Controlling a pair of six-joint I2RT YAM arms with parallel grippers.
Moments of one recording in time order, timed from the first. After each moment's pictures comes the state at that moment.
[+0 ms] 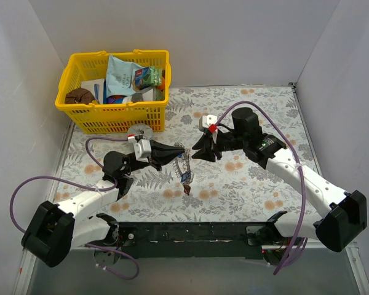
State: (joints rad) left arm -0.54 1.10 0.43 1.11 0.78 -0.16; right arm 0.65 1.24 1.08 -0.30 -0.84 -0.39
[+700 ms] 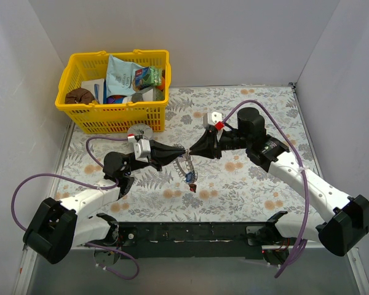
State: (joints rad) left arm -0.54 1.13 0.43 1.21 0.81 -0.22; right arm 0.65 1.19 1.04 -0.13 -0.91 -0.26
